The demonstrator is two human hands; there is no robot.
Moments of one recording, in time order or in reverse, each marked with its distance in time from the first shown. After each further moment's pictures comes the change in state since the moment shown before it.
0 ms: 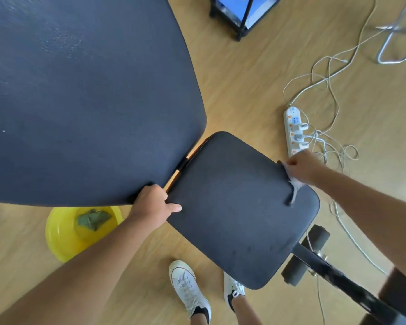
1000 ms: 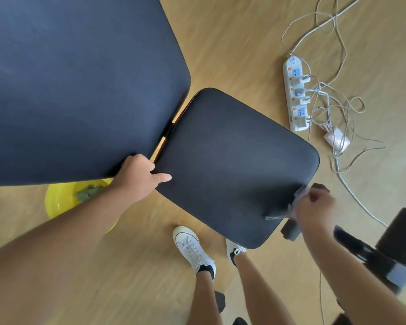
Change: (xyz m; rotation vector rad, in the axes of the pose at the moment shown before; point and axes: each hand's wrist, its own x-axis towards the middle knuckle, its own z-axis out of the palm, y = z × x) left_hand 0.007 -0.007 -0.001 0.147 -0.033 0.066; right_hand -0.138 0.057 0.127 0.565 0.310 0.563
